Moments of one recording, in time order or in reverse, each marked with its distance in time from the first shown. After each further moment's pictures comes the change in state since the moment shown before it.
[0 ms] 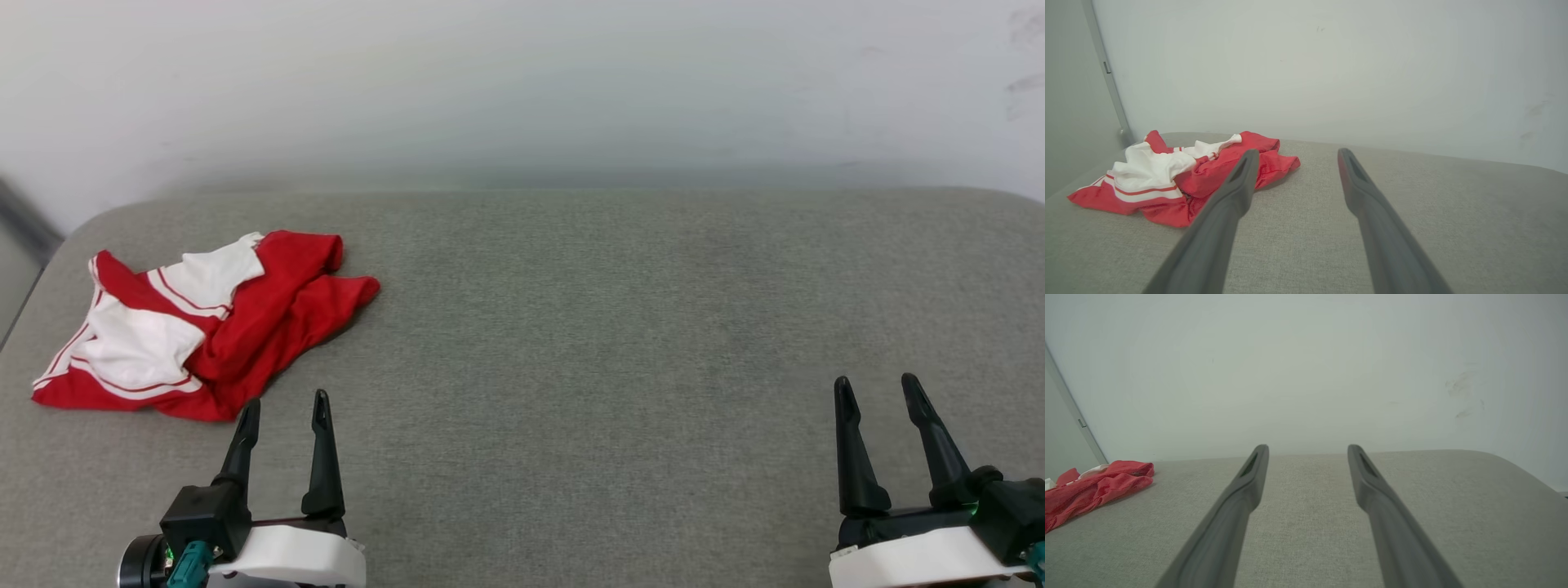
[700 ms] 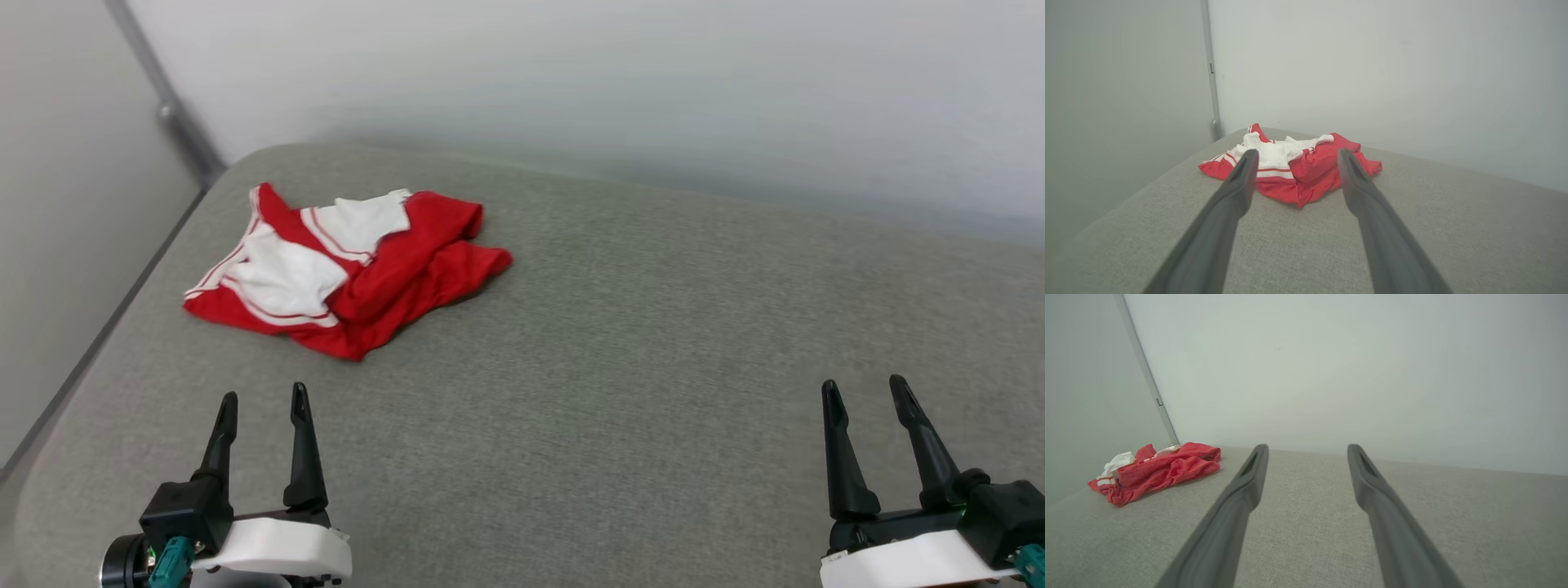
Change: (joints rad) left arm -0.009 0.000 0.030 -0.004 -0.007 0.020 0.000; right arm 0.008 0.000 0.022 -0.010 -0.018 0.000 0.000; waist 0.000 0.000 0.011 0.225
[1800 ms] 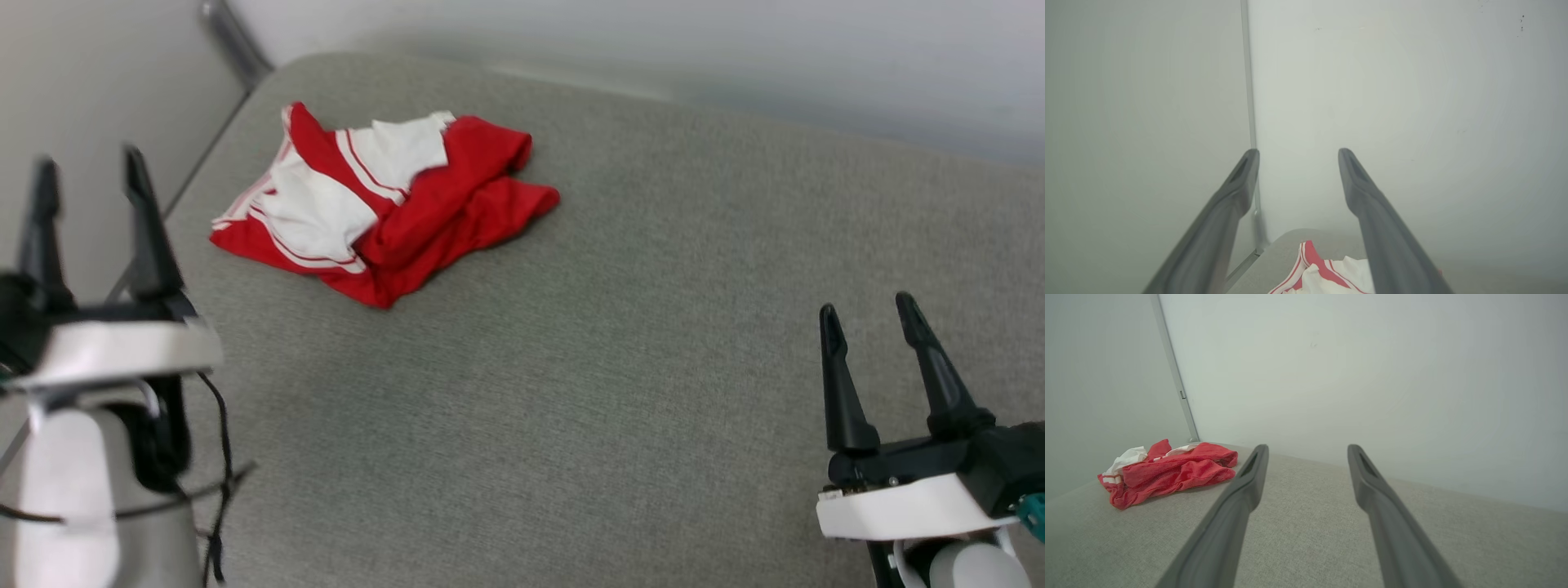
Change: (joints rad) left arm -0.385 0.054 0.213 0.012 0.031 -0.129 0.000; right arm -0.107 0.000 0.016 -0.063 -0.094 0.000 0.000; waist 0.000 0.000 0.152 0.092
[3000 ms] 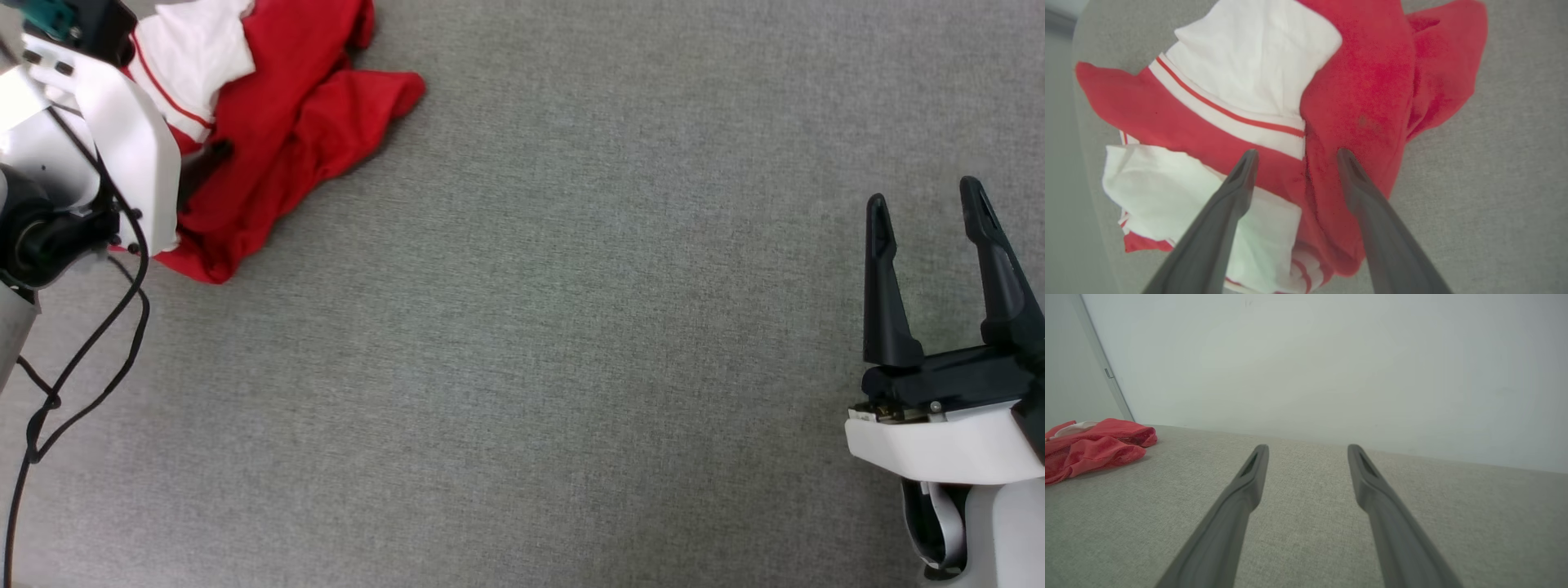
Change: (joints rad) left arm -0.671 0.656 -0.931 0.362 -0.736 -0.039 0.888; right arm -0.151 -0.001 -0.025 -0.105 -0.058 0.000 0.000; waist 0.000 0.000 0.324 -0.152
